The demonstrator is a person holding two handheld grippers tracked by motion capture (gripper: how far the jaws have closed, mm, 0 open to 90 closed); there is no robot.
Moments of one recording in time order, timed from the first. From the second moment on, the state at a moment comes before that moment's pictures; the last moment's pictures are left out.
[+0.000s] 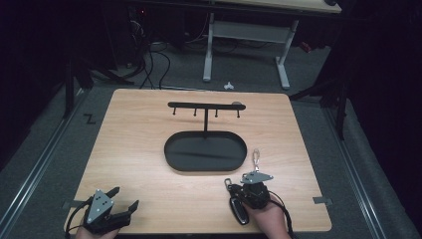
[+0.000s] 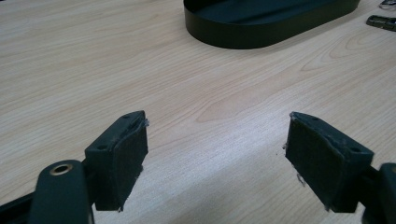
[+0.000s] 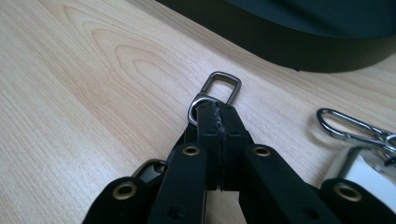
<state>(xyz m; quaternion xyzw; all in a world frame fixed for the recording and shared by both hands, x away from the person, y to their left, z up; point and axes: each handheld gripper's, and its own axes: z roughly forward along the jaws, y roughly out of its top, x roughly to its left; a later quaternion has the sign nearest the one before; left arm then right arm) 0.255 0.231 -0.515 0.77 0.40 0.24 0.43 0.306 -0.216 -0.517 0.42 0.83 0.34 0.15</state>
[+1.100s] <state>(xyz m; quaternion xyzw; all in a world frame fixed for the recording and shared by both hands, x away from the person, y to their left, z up) 0.263 0.212 -0.515 0.79 0.37 0.25 0.42 0.301 -0.227 -0.507 0.44 0.81 0.36 0.16</state>
